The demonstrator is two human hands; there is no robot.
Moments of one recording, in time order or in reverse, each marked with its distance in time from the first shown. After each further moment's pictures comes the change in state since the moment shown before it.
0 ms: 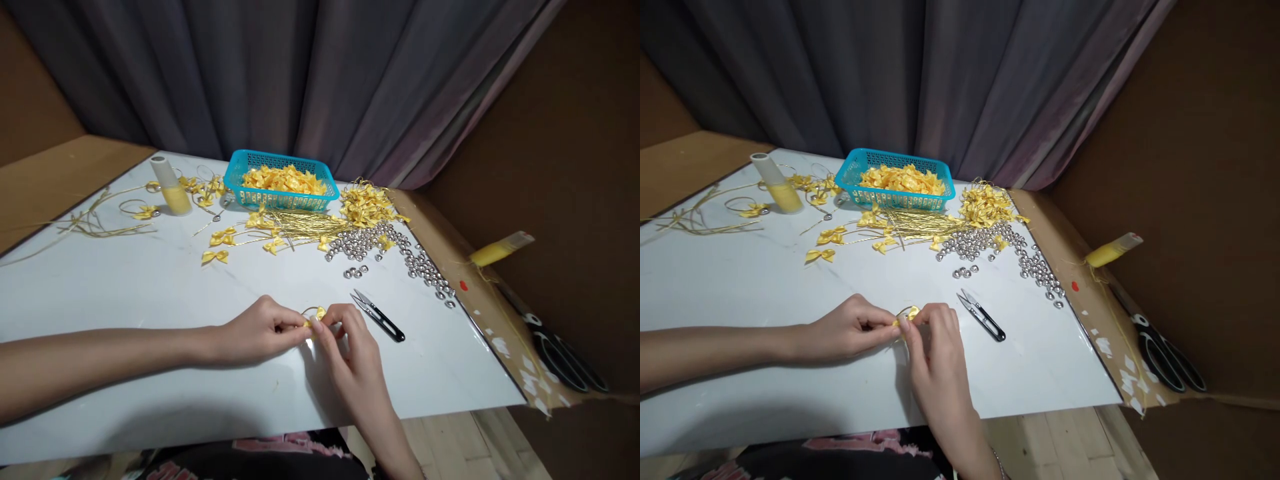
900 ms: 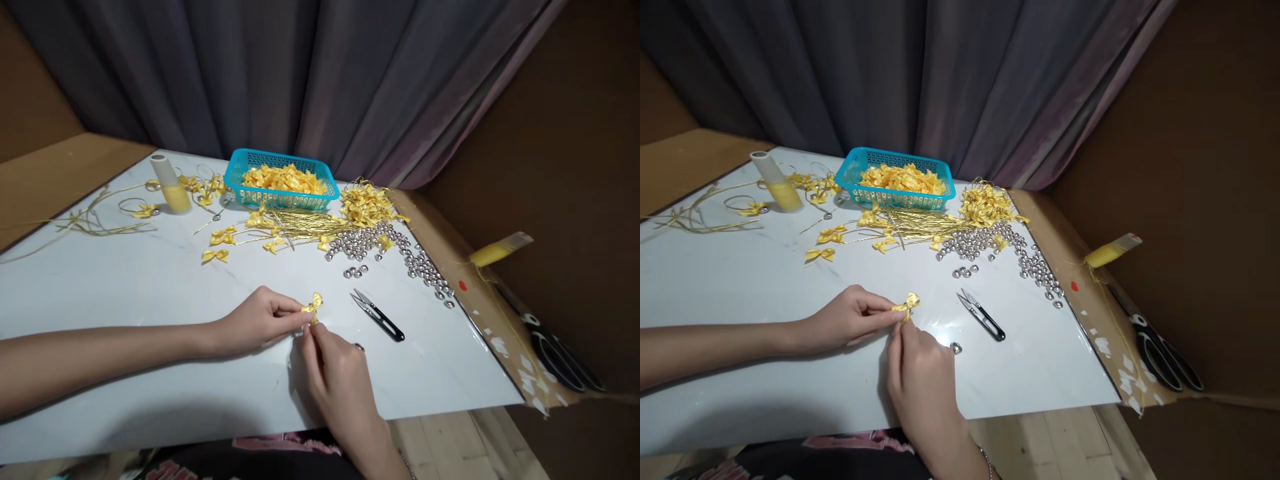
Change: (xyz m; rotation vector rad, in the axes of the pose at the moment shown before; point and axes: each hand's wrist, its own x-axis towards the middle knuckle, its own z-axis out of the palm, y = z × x) left_hand 0.003 0.005 -0.004 -0.262 0.064 -0.223; right_hand -0.010 -0.005 0.014 -0.385 -0.042 -0.191
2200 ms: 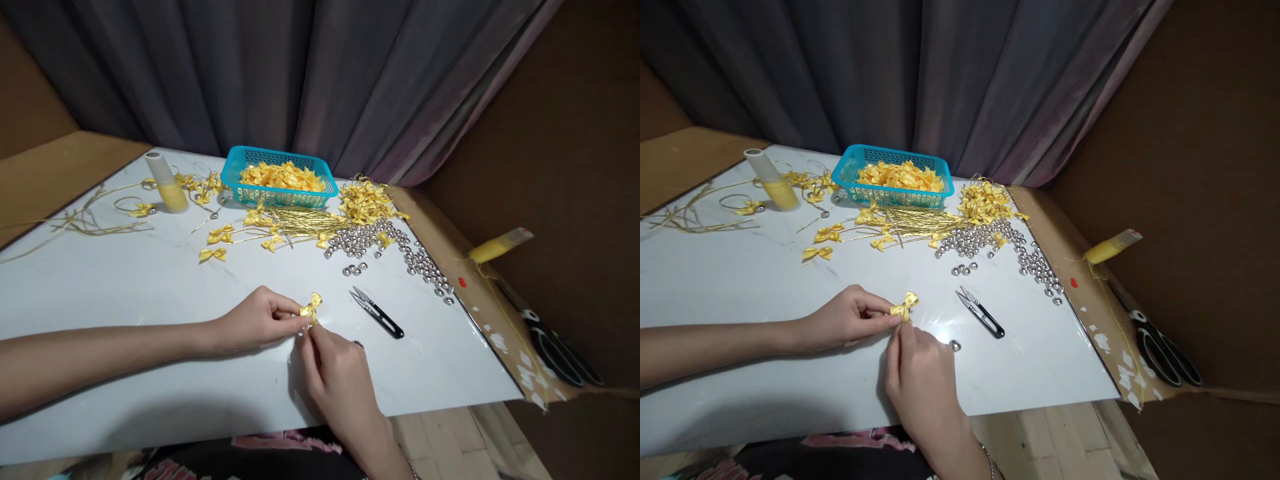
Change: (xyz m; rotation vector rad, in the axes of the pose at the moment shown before) left_hand 0.000 -0.001 0.000 0.052 -0.037 0.021; right_hand 0.000 0.002 0.000 -0.051 -0.059 -0.007
